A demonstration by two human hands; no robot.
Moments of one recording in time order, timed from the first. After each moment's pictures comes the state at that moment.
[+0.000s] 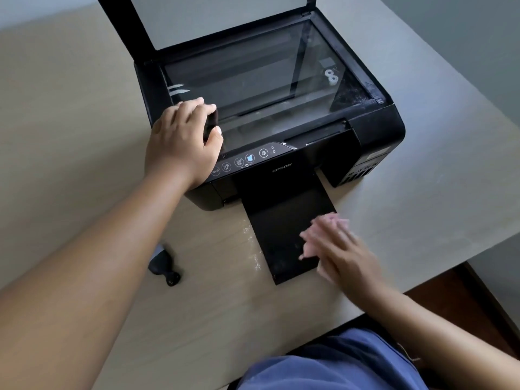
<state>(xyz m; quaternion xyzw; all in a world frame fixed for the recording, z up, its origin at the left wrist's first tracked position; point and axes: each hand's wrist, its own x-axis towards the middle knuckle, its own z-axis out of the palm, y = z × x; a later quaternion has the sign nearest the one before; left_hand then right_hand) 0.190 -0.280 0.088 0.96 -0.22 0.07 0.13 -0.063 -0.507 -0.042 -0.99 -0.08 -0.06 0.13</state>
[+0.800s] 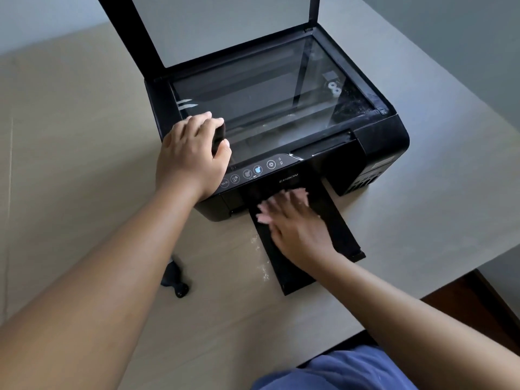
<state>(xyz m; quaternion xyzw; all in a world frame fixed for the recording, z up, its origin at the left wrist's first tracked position) 0.190 -0.279 0.087 0.96 -0.22 0.07 0.13 0.036 -0.440 -0.029 -0.98 -0.01 -0.07 0.16</state>
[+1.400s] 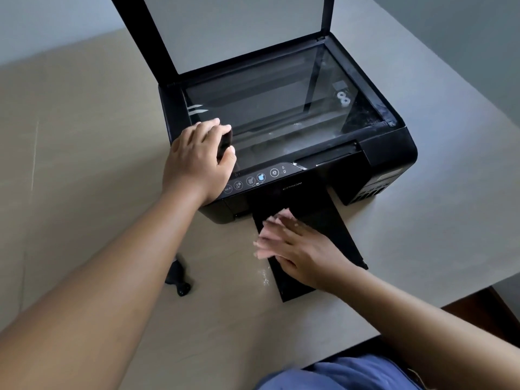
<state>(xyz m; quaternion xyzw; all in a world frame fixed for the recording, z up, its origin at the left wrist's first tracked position) 0.192 -0.283 0.089 0.96 -0.22 0.07 0.13 0.016 -0.467 -0.025 -0.96 -0.22 -0.05 0.17</state>
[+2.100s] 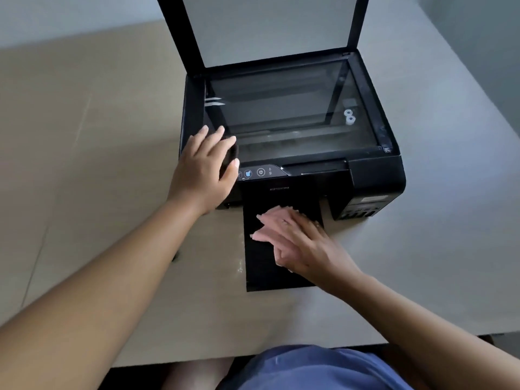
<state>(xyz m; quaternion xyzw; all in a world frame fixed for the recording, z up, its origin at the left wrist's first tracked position) 0.134 -0.302 0.090 0.97 -0.16 0.08 0.14 0.010 -0.537 0.003 -0.93 -0.24 0.02 0.28</state>
